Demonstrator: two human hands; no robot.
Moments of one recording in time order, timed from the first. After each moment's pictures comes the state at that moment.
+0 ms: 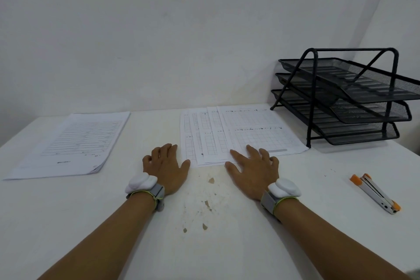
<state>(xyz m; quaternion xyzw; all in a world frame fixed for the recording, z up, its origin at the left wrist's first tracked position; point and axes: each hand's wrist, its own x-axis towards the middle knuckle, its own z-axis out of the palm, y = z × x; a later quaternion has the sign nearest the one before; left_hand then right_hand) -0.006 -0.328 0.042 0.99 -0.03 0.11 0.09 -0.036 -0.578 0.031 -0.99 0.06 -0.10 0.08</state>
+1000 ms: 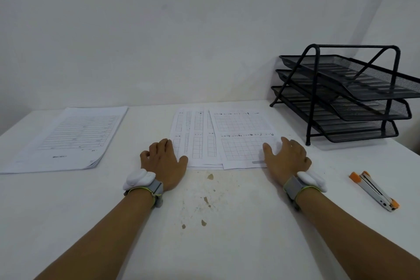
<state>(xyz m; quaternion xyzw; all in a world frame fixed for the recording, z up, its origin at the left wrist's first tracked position) -0.003 -0.329 0.040 0.99 -0.01 0.13 0.09 -0.028 -0.635 0.045 -0.92 0.28 -0.20 0.19</state>
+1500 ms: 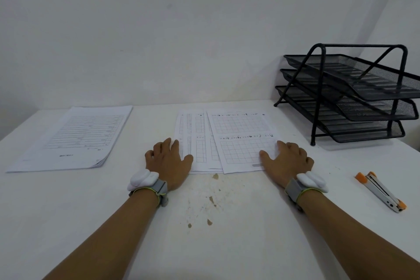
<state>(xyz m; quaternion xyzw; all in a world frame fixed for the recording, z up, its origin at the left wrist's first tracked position) -0.010 -0.329 0.052 0.99 -0.02 0.09 0.11 -0.027 -0.636 0.036 -0.95 0.23 -0.17 0.07</state>
